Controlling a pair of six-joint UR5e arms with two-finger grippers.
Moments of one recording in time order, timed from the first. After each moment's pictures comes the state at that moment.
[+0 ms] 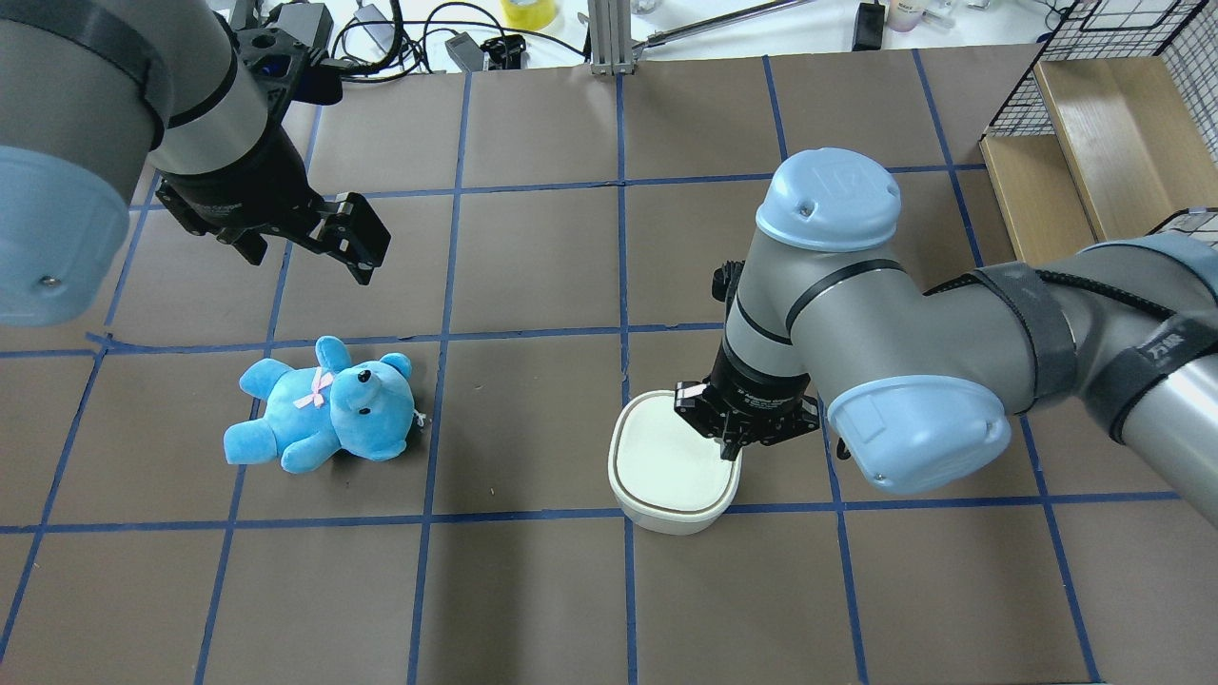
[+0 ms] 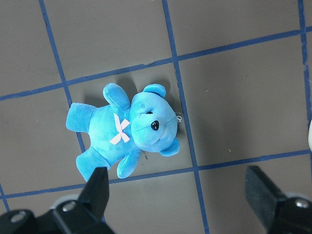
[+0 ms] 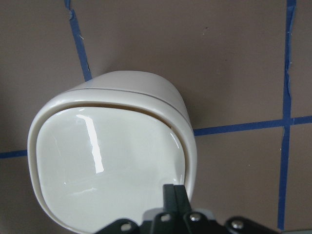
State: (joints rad) left arm -1.62 -1.48 -1.66 -1.51 1.67 0.15; right arm 1.83 -1.61 2.00 -1.80 -1.42 0.39
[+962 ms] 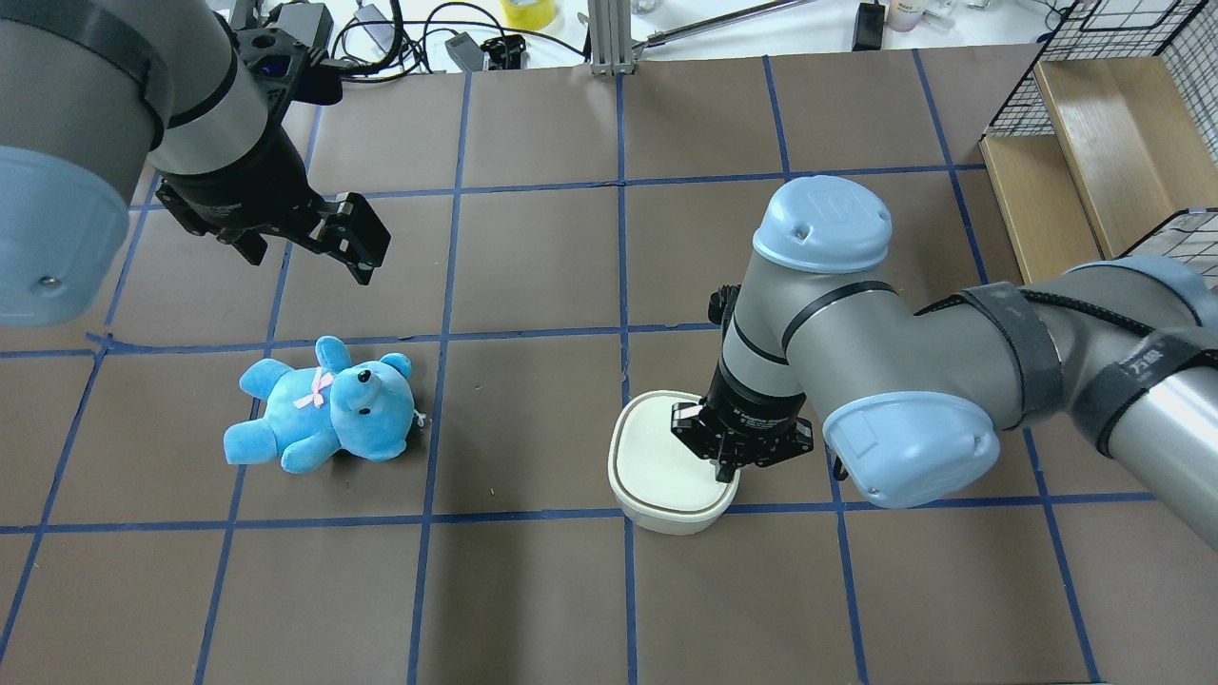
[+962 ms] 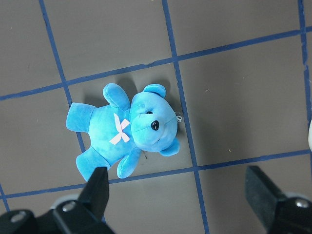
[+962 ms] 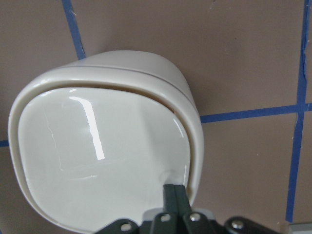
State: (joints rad) left arm -1.62 -1.48 -1.66 -1.51 1.67 0.15; right arm 1.83 -1.60 2.04 -1.80 -1.39 0.39
